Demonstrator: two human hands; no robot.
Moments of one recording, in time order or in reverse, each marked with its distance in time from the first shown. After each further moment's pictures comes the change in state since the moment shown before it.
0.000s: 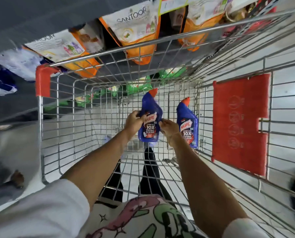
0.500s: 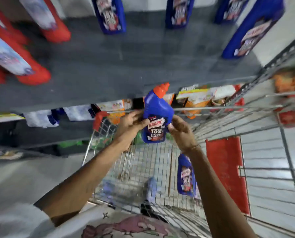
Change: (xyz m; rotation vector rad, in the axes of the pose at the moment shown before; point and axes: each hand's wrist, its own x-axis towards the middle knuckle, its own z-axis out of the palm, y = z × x) left_hand -0.153 0.146 -0.127 -0.484 -0.030 0.656; right_hand -0.187 -0.175 -0.007 -0.106 -0.312 -0.958
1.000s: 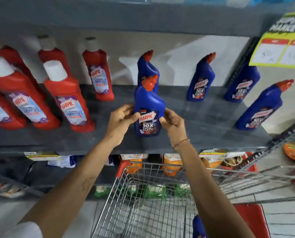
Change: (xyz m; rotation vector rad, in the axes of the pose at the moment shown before) left_hand 0.051 0.171 -0.107 0.026 0.108 0.439; right_hand 0.121 -0.168 0.116 0.130 -0.060 -0.345
